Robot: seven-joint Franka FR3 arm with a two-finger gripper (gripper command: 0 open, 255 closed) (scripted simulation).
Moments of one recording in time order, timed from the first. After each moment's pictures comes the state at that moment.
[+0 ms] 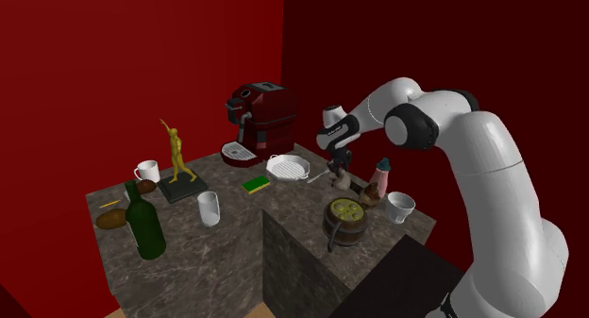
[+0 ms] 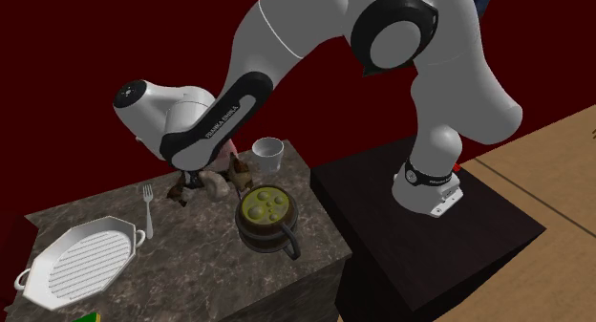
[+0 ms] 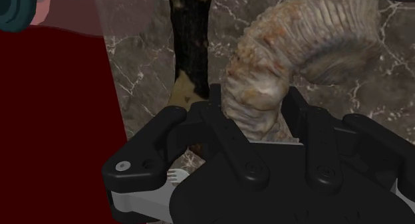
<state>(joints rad) -0.06 0.68 -0.33 -1.63 -0.11 2.21 -0.13</state>
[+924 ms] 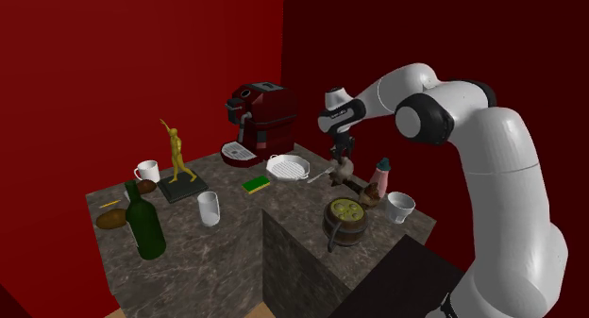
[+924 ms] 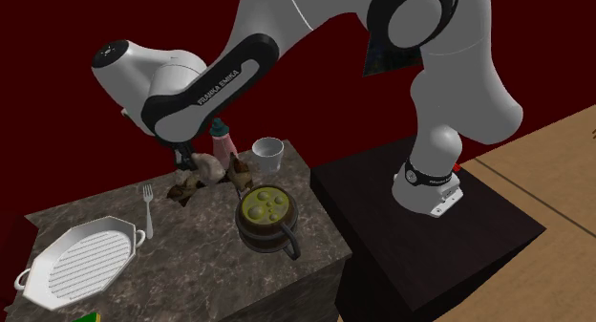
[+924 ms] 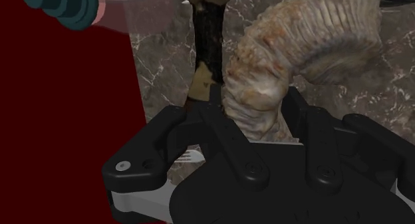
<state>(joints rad) -0.05 0.58 -0.35 -1.60 -0.12 2.08 -0.15</state>
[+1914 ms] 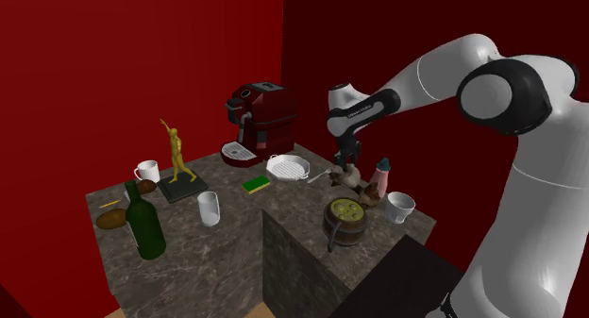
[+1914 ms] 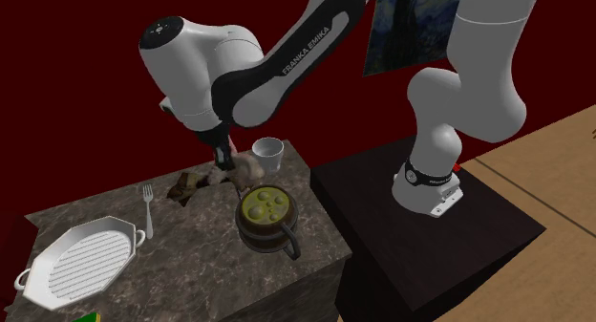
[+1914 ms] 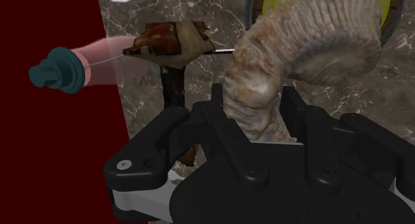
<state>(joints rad) 0.11 0.18 -0.36 -2.04 -0.26 2.10 0.03</state>
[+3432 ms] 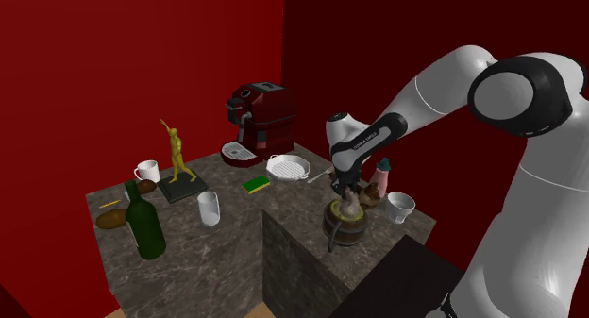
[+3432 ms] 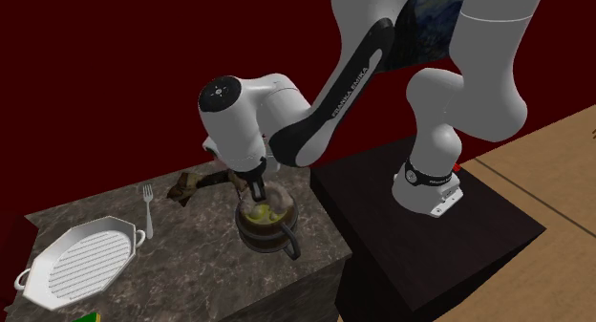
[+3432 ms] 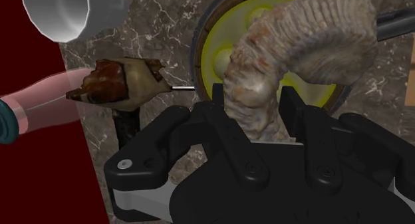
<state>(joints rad) 0.16 0.14 -0.33 -2.32 -0.32 2.31 0.20</state>
